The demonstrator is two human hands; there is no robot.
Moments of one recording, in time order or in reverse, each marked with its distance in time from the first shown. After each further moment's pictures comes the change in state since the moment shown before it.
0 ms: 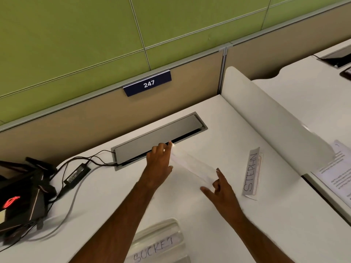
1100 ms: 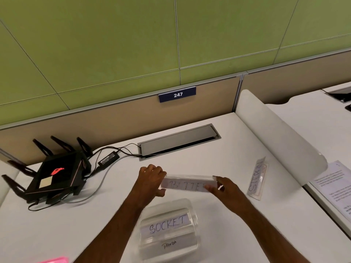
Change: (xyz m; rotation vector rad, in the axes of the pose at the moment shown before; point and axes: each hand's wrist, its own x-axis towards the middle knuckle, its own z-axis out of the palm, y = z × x) left_hand -0.169 -0.060 -0.038 0.144 0.004 0.121; right_hand -0.067 -0.050 -0.013 -0.396 -0.166 -0.166
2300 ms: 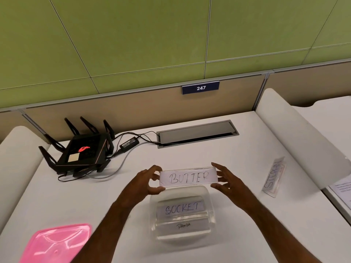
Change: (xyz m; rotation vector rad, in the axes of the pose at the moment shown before) left_hand -0.109 -0.041 -0.003 -0.757 0.000 -0.315; right_hand -0.019 -0.028 0.030 0.096 -0.210 -0.291
